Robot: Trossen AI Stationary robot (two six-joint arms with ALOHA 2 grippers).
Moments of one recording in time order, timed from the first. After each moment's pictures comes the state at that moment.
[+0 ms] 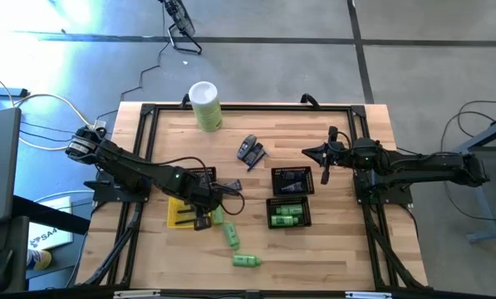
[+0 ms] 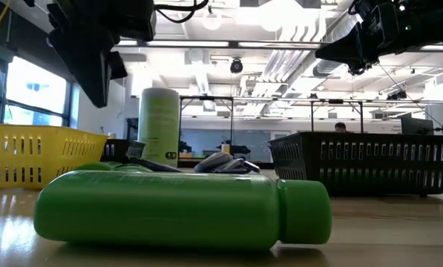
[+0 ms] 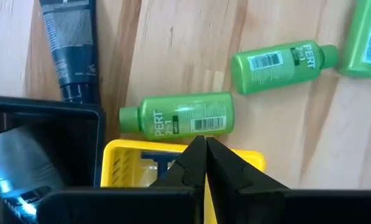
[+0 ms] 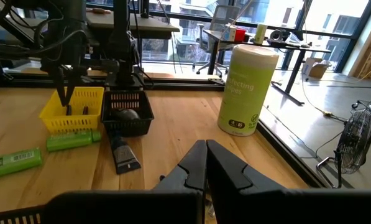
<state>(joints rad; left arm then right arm) -0.31 1.46 1.05 -0.74 -0.02 -0.50 -0.14 0.63 0.33 0.19 0.10 -0.10</state>
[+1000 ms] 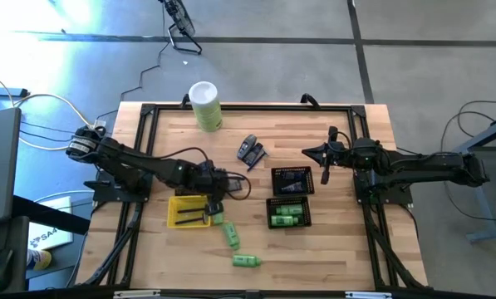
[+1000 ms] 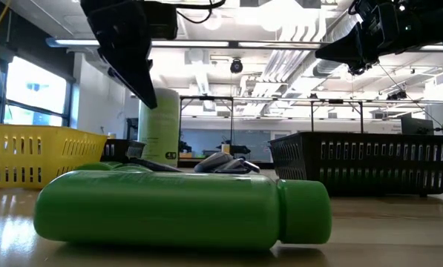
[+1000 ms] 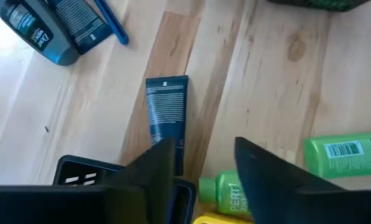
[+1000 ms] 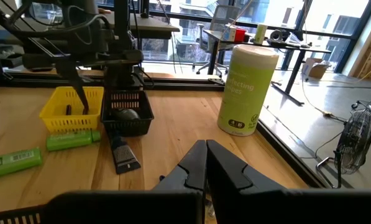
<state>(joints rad) -0.22 1.46 1.05 -0.63 -0.27 -0.43 -0.14 0.63 0.33 0.19 0.10 -0.10</state>
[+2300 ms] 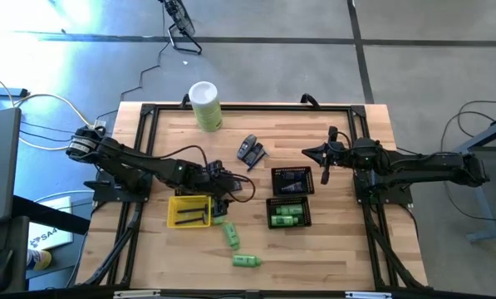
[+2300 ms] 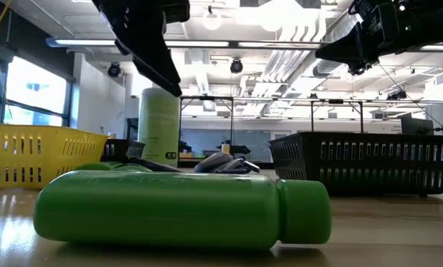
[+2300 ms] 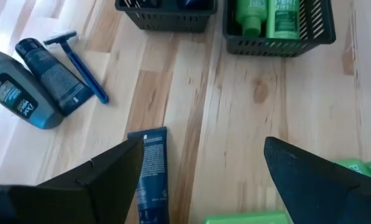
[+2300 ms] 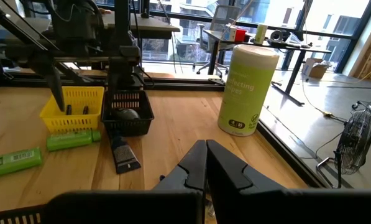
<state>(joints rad) -0.22 1.46 1.05 -0.46 -0.25 -0.29 -0.14 0.63 0.33 0.19 0.10 -0.10</state>
